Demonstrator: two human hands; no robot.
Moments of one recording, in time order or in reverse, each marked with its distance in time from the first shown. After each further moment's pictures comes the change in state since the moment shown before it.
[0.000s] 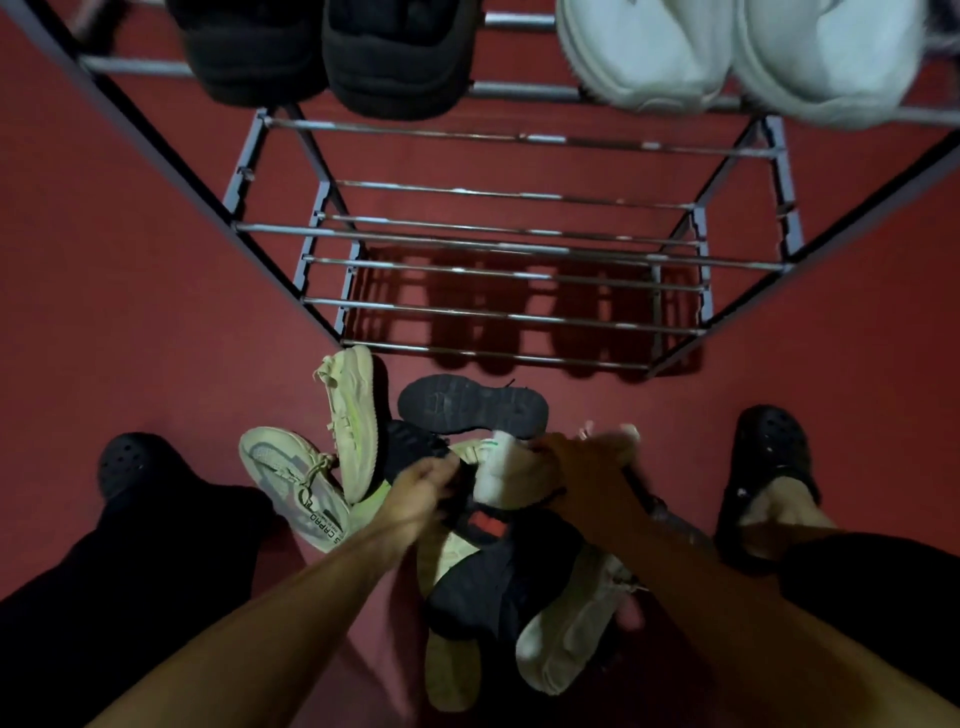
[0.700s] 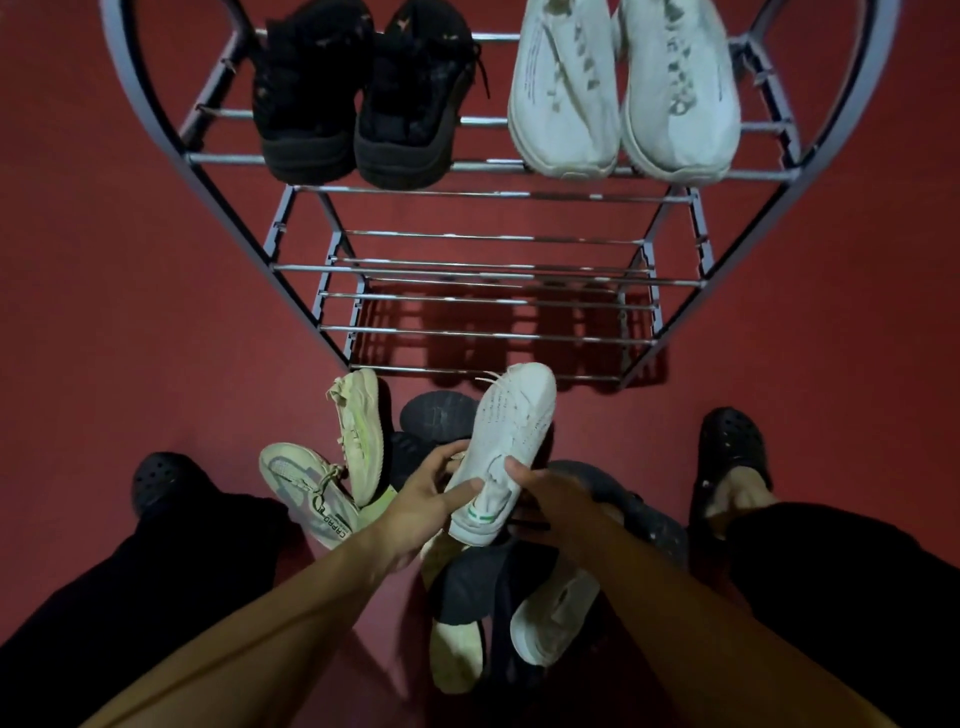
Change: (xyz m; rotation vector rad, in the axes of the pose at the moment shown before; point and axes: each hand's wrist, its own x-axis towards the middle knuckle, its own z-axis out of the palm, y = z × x) left_hand -0.070 0.009 0.006 0.006 -0.235 0.304; right_hand -0.046 -0.084 -0.014 1.062 -0.033 0.858
